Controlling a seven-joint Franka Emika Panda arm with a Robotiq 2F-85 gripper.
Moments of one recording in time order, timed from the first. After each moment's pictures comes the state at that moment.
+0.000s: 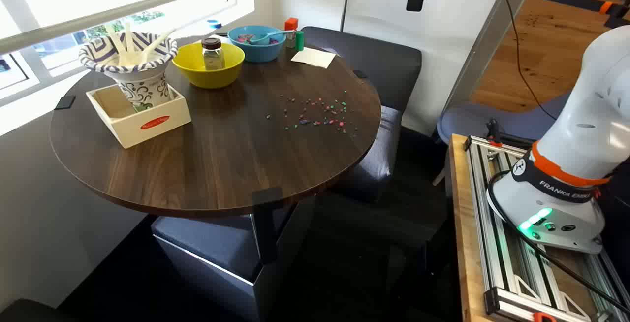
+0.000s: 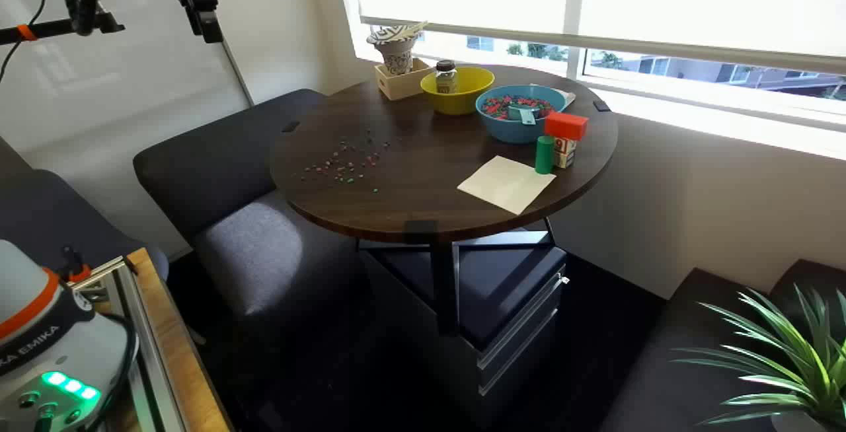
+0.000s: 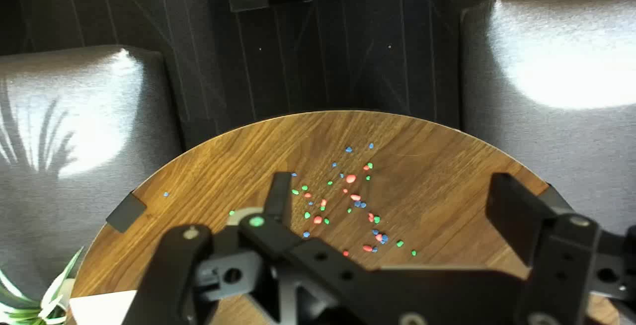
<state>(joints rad) -0.01 -0.55 0.06 -2.30 0.02 1.65 0.14</state>
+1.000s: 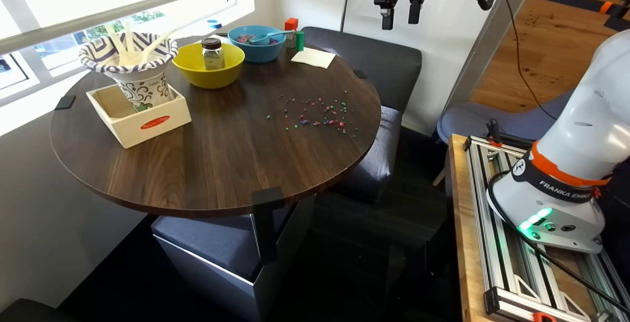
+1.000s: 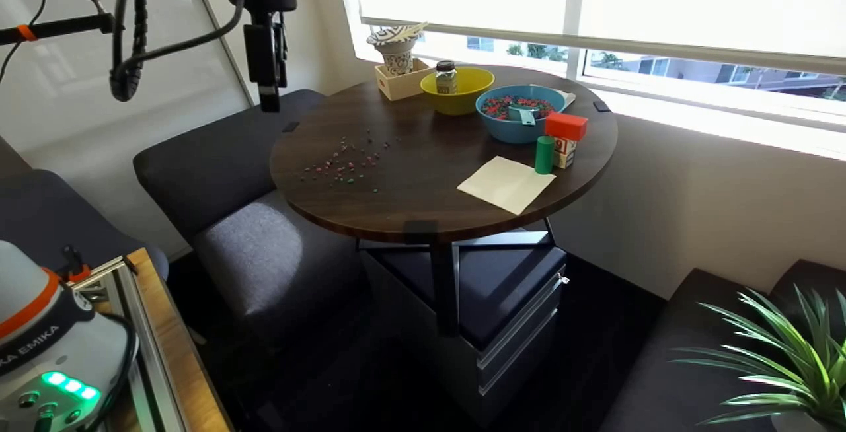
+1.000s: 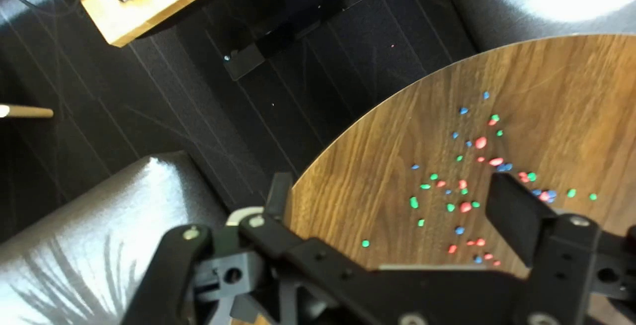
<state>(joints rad) -0.17 -0.33 -0.10 -2.28 0.03 1.74 0.26</state>
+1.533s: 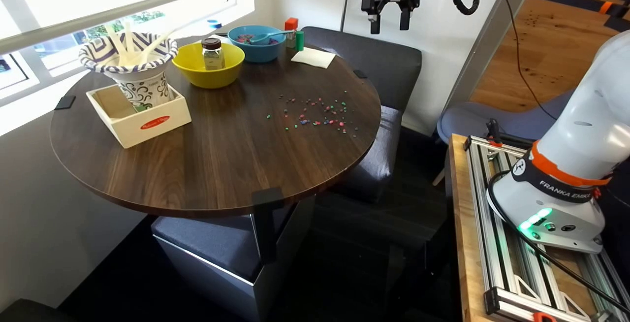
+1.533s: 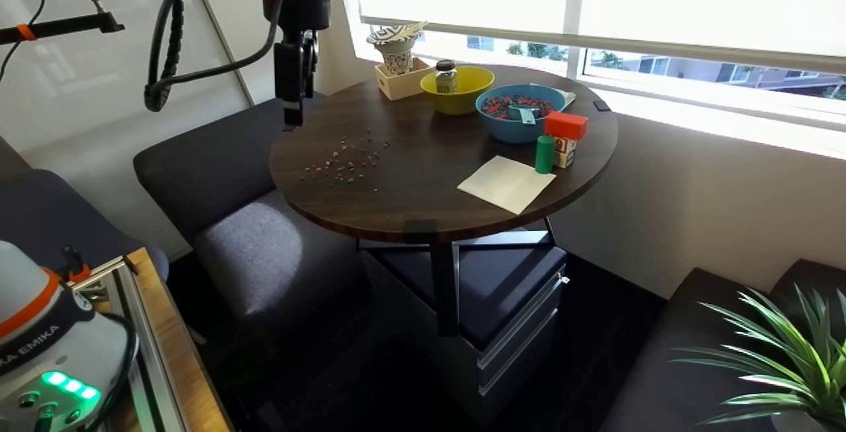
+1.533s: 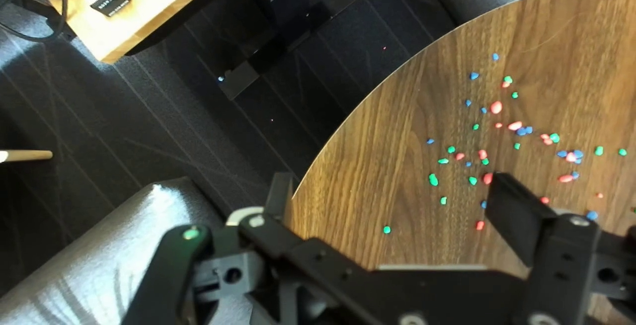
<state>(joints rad) -0.20 -0.21 -0.14 -2.21 0.06 1.74 0.29</state>
